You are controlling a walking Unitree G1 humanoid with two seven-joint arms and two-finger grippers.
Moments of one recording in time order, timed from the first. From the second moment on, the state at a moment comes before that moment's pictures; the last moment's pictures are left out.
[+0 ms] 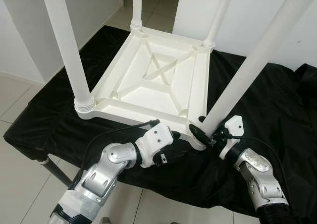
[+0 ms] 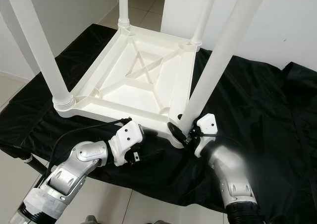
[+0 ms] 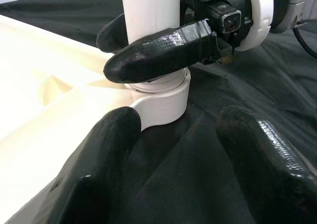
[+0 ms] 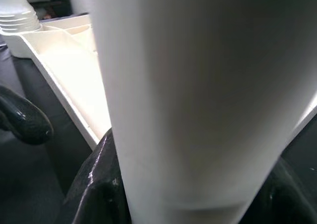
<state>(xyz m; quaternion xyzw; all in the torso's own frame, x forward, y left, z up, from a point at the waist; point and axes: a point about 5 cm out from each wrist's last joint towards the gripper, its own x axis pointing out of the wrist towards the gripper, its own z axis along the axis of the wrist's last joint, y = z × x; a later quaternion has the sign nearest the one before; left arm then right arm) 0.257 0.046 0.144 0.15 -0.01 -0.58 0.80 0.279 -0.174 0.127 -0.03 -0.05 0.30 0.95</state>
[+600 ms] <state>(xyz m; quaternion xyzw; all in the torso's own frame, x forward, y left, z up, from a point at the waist) 0.257 0.045 0.144 0.15 -0.02 -0.58 0.80 0.278 -0.157 0.125 0.00 -0.06 0.13 0.99</state>
